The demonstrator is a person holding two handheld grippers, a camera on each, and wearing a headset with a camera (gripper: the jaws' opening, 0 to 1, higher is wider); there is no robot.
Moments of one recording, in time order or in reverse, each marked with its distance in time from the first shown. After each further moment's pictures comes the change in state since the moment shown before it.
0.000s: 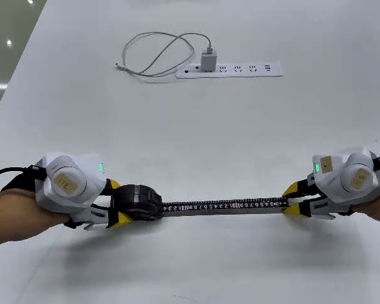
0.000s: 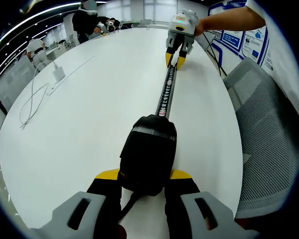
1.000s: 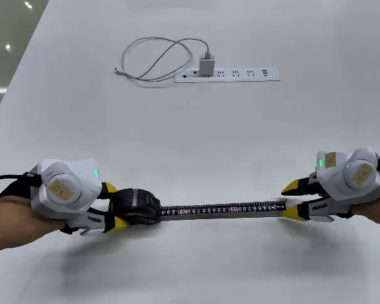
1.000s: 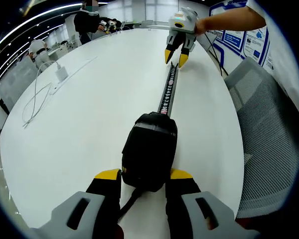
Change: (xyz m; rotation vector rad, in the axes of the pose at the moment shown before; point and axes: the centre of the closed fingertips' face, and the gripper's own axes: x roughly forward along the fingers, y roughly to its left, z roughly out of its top) left arm -0.003 0.005 -0.004 -0.007 -0.013 0.026; right arm -0.012 -0.006 0.008 0.123 -0.059 -0.026
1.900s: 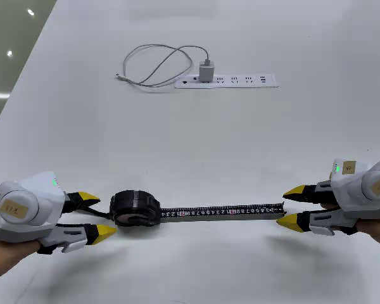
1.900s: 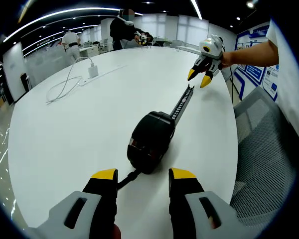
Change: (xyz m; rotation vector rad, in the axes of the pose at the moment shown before) left arm -0.039 -0.009 -0.015 -0.253 -0.160 0.130; right arm -0.018 0.020 0.020 0.177 -0.167 -0.086
